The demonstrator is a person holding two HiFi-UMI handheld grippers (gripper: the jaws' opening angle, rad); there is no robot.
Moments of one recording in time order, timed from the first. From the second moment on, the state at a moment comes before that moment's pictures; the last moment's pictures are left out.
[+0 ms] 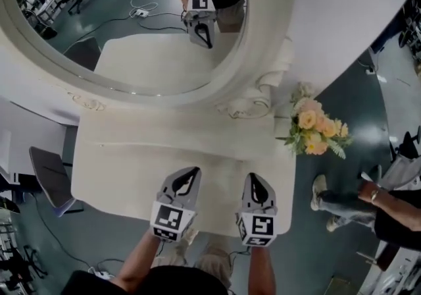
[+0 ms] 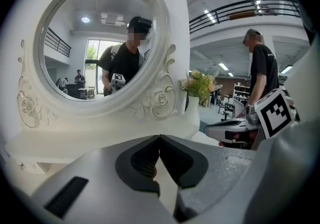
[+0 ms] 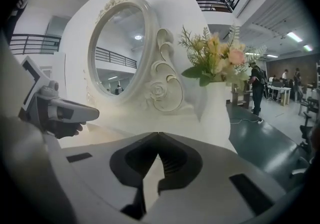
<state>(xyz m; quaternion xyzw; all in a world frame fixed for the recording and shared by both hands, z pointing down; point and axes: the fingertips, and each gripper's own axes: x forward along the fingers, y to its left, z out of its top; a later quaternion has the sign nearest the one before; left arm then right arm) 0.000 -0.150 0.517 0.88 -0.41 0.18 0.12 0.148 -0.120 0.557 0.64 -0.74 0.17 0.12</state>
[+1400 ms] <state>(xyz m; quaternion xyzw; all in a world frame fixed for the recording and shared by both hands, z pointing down) -0.012 -0.169 0.570 0.86 -0.44 0.20 0.17 0.139 -0.169 0.654 0.63 -0.72 0.24 0.17</state>
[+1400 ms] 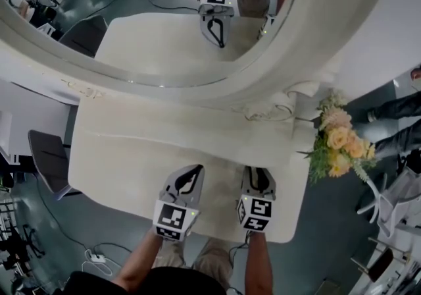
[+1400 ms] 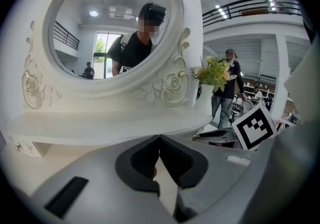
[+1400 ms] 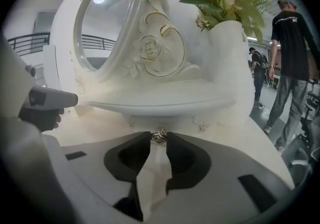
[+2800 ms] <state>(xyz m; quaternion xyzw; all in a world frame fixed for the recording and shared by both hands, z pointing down) -0.020 -0.128 0.557 0.86 -0.44 0.21 0.14 0.129 -0.118 0.658 0.64 -0.71 0.25 0.16</state>
